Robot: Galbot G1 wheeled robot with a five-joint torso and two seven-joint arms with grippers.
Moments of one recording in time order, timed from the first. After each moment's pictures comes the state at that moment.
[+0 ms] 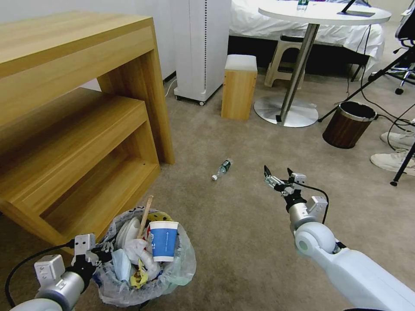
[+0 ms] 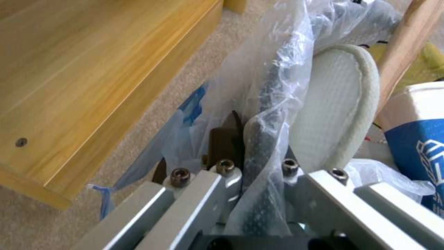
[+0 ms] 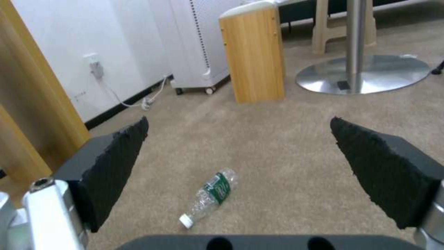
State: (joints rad) left arm 1.83 -1.15 -0.84 -2.27 -0.72 0.51 -0.07; right arm -0.97 0.81 -0.02 1.70 0.91 0.26 0.34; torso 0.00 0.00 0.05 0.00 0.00
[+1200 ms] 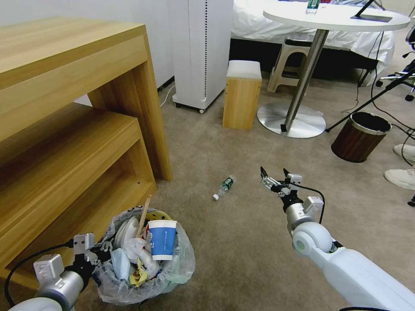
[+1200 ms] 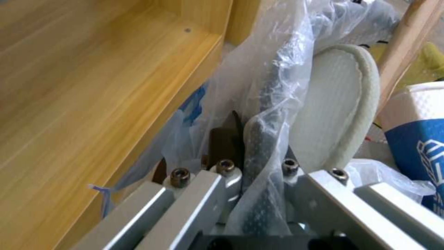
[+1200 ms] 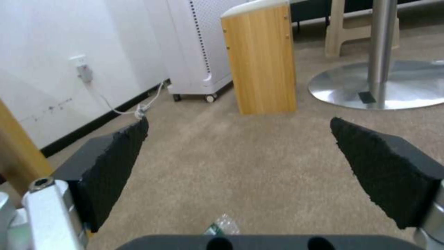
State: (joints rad) left arm 1.82 -1.15 -0.84 -2.26 -0.73 0.51 -0.07; right arm -0.95 0.82 -0.04 1.68 0.90 0.26 0.32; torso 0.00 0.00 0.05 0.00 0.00
